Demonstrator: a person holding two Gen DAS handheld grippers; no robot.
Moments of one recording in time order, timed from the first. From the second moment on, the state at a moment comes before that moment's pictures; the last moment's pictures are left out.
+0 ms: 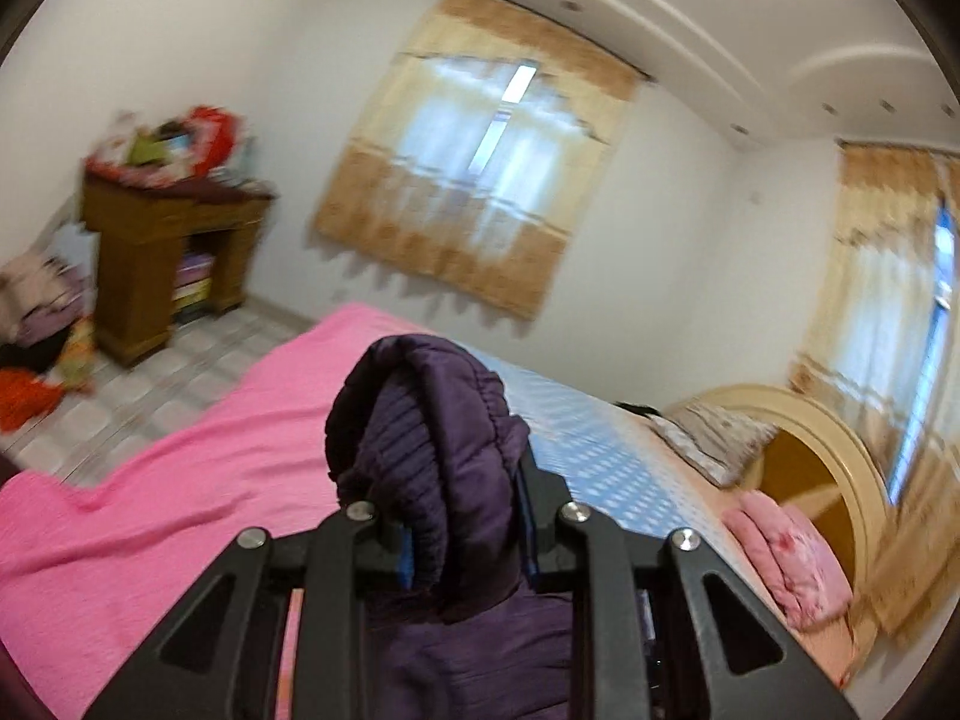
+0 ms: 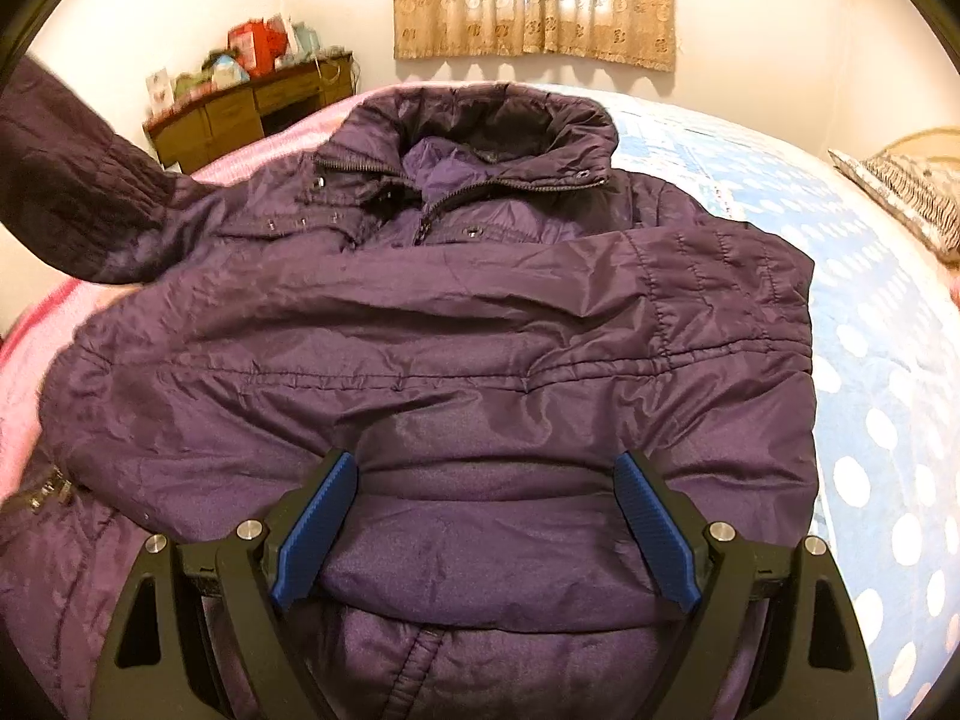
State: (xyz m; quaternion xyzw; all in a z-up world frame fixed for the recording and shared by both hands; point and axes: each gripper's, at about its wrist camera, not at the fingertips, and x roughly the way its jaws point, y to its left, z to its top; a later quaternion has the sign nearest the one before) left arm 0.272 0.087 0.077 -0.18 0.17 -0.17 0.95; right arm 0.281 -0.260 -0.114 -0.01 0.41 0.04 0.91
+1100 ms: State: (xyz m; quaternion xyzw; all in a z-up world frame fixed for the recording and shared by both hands) left arm 0.367 -0.028 -0.129 0.22 0.32 -0.07 0.92; right arm 0.240 -0.367 -0.108 0.33 0.24 0.04 0.91
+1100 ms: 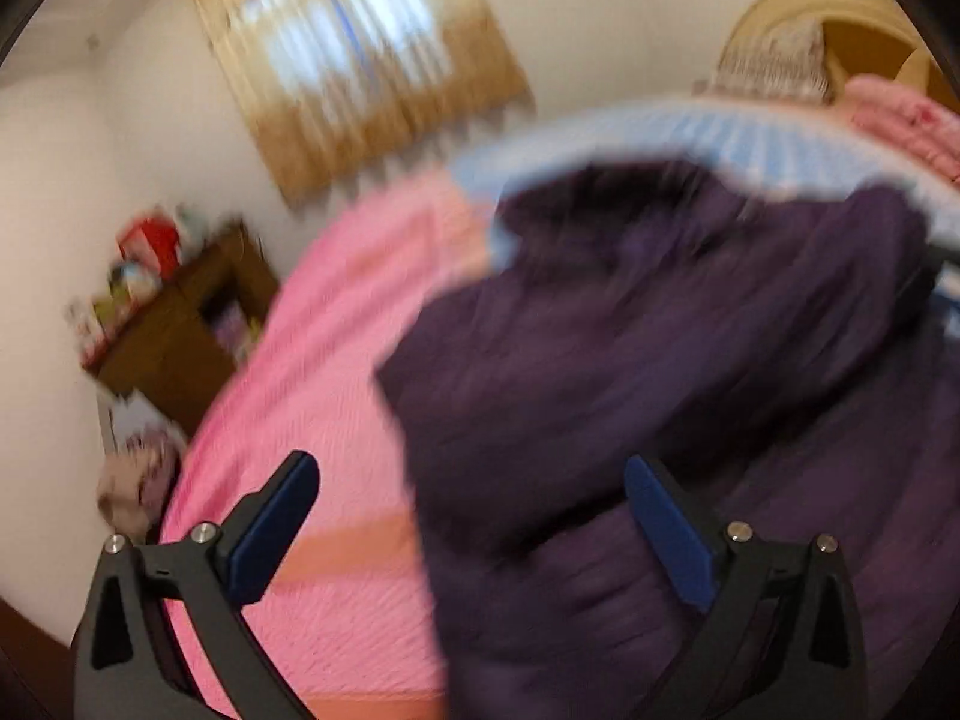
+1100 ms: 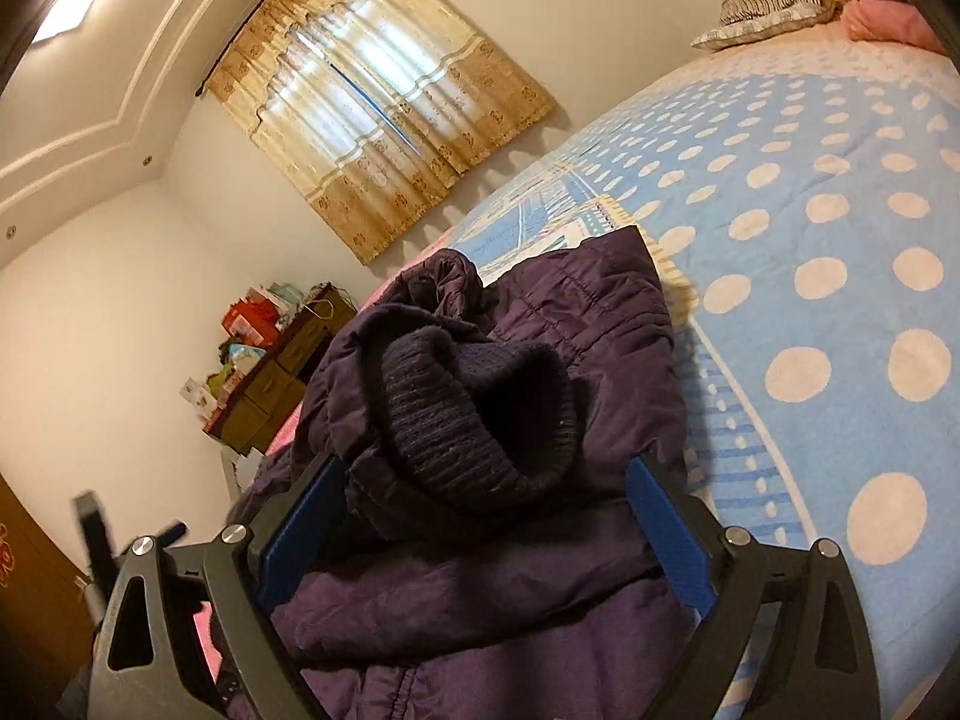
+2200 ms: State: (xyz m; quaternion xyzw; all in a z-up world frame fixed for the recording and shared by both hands) left arm 0.383 -0.043 -0.073 0.07 0.29 -0.03 0.95; right arm 0.280 -0.270 0.000 0.06 0.28 0.05 0.96
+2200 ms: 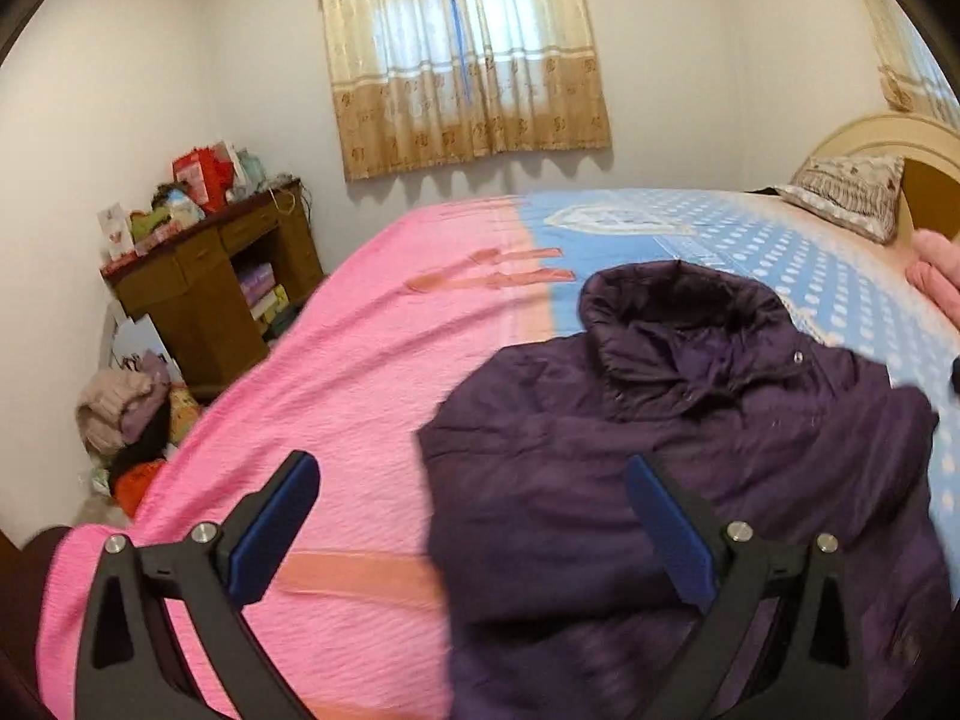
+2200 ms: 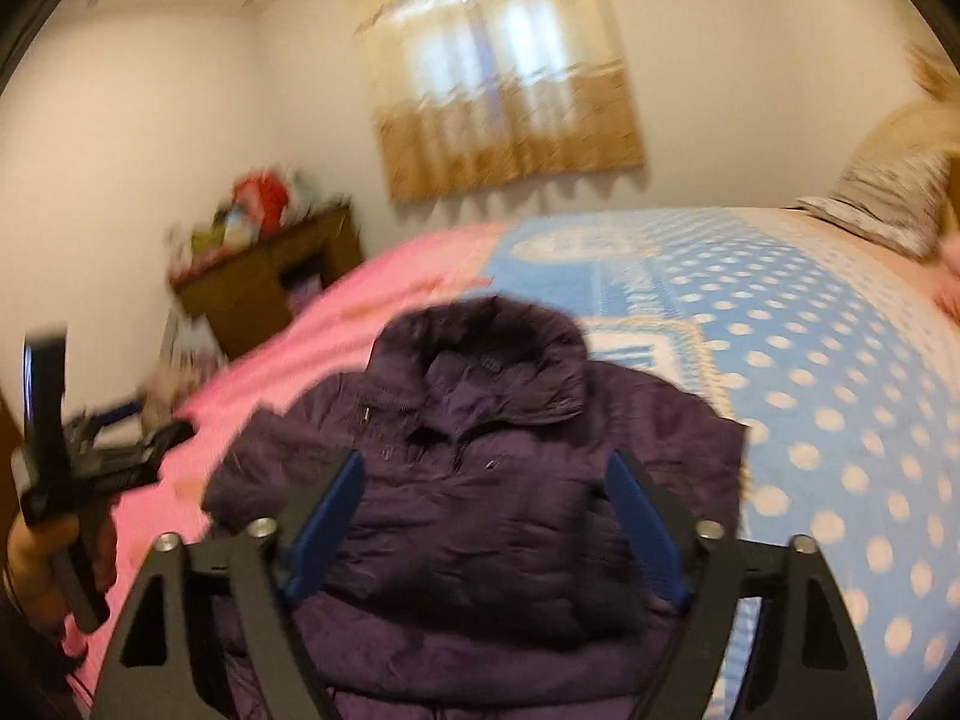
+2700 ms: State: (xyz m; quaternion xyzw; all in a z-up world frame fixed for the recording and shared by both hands) left arm 0.403 -0.062 -0.161 0.07 0.40 -0.04 0.91; right arm 0.293 -0.274 -0.100 0.01 0.39 0.04 0.92
